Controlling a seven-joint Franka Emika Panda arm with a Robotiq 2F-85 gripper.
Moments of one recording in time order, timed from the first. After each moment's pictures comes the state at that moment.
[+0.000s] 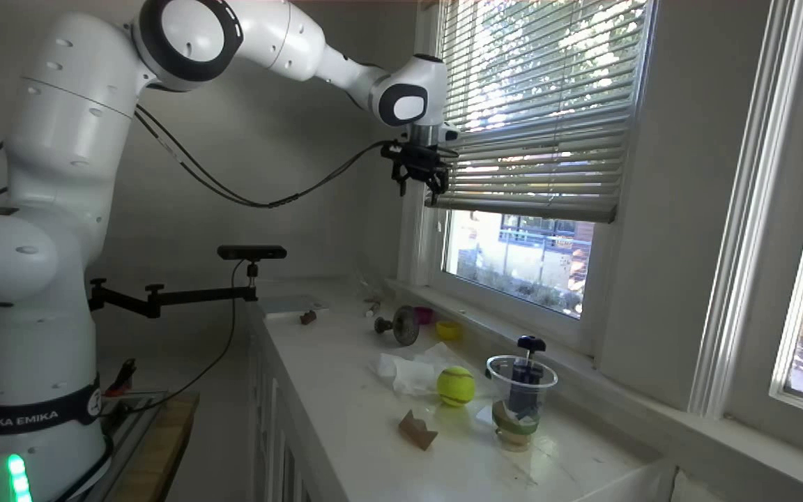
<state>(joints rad) 0.20 0.23 0.22 -1.49 0.37 2.10 -0.54</state>
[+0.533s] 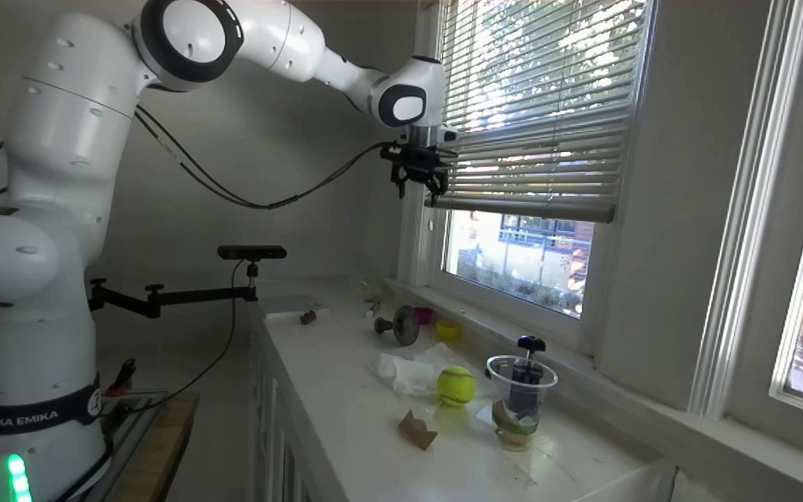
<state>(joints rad) 0.20 0.23 0.23 -1.49 0.34 2.10 -0.54</state>
